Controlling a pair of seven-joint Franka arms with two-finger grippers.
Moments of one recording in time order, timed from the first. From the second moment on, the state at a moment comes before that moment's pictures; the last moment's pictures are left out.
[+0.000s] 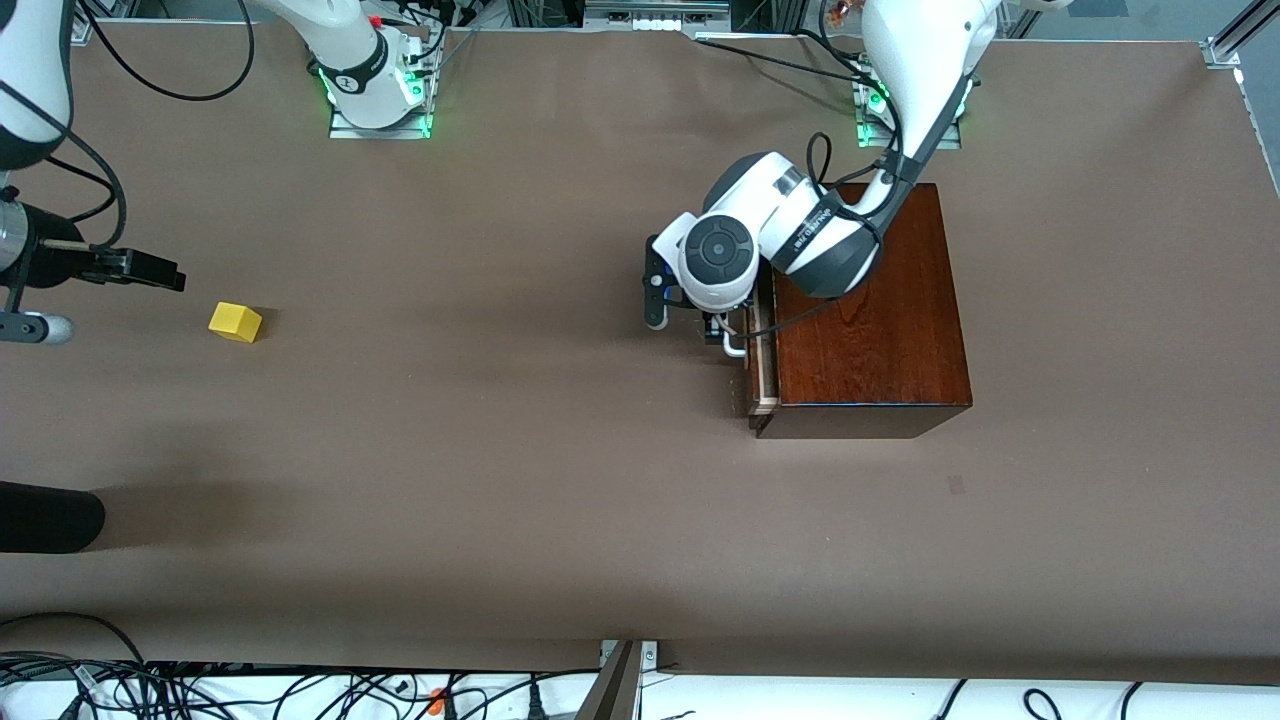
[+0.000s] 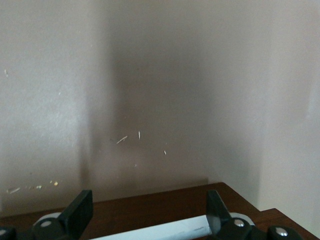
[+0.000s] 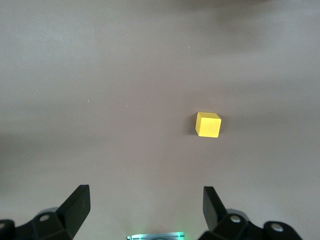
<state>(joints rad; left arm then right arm) -0.45 0.59 -0.25 -1.57 0.01 1.88 0.88 0.48 0.19 -0.61 -1.54 0.09 1.52 -0.03</state>
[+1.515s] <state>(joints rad) -0.43 0.55 -0.24 -1.57 0.01 1.84 0.88 -0.06 0.08 0.04 -1.57 -0.02 1.56 0.05</state>
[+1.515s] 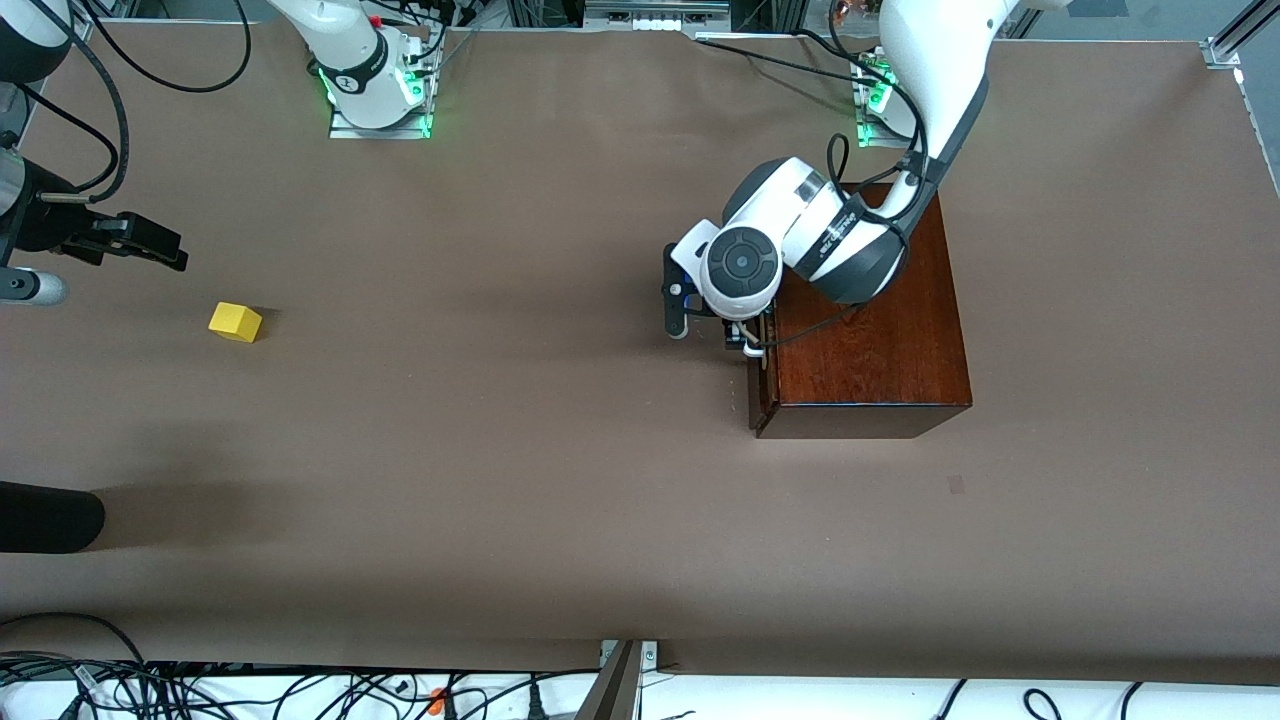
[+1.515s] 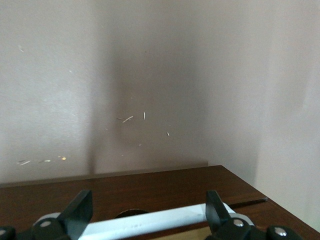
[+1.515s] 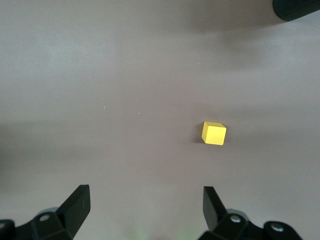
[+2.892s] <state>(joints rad) -0.24 0.24 -0.02 -1.39 0.01 1.59 0.14 -0.06 0.08 0.04 -1.57 -0.02 1.57 0.05</state>
